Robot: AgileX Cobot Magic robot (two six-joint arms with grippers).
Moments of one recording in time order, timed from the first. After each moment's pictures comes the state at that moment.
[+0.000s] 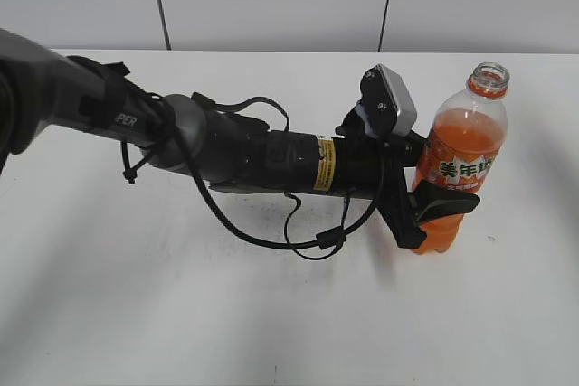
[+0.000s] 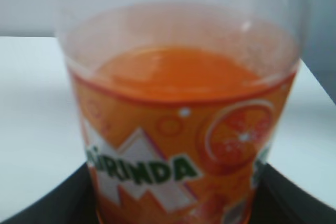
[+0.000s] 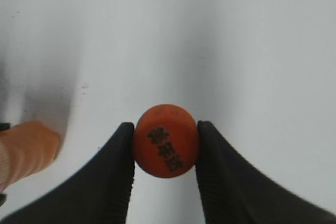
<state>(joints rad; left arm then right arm) -0.71 2.33 -1.41 1.08 -0.86 -0.64 -0.08 1.47 -1.21 0.07 0.87 -0.23</state>
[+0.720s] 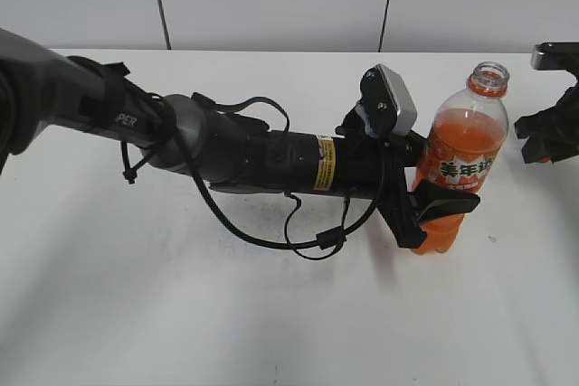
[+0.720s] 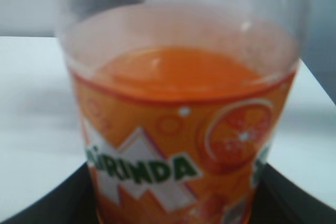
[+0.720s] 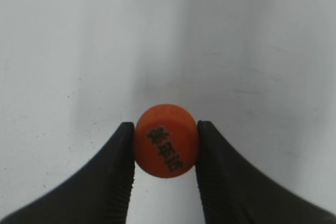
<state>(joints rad) -0.71 2.33 -1.41 1.08 -0.86 -0.64 -0.12 2.00 -1.20 0.21 0.50 -0.42</state>
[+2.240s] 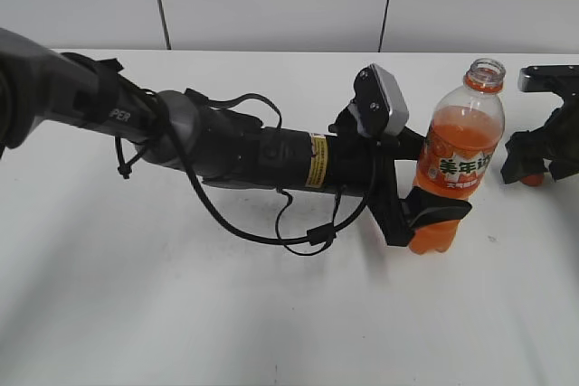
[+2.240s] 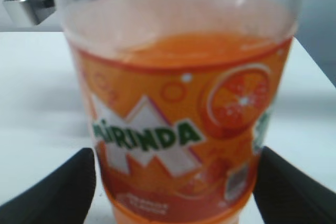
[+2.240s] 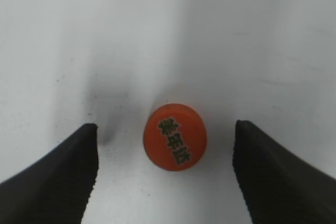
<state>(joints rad) -0.69 2.33 -1.41 1.12 -0.86 -0.64 -0.12 2.07 -1.20 0.23 0.50 -0.48</state>
